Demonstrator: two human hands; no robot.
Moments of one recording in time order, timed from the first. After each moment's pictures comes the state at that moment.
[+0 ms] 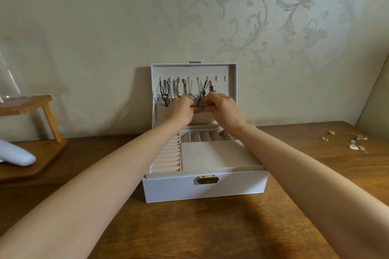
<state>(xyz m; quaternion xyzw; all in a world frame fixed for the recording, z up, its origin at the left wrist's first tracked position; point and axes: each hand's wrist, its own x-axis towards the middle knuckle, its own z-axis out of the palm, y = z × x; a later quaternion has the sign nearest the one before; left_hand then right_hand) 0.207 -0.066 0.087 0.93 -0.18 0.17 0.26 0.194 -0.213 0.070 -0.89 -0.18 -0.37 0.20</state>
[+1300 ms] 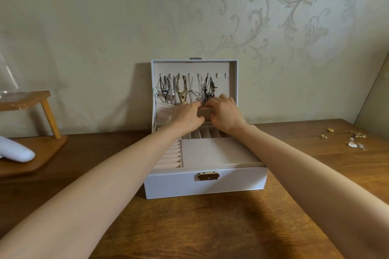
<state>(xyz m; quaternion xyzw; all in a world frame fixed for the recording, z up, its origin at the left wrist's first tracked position) 0.197 -0.074 0.073 0.94 -0.23 0.12 0.23 0.184 -0.213 0.063 -0.94 -0.13 -0.30 0.10</state>
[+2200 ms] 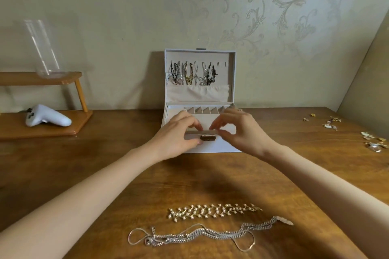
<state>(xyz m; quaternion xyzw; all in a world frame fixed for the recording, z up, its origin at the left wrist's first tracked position) 0.026 0.009 0.061 0.89 -0.33 0.07 0.30 -0.007 -0.195 0.068 -0.91 -0.24 -0.23 0.26</state>
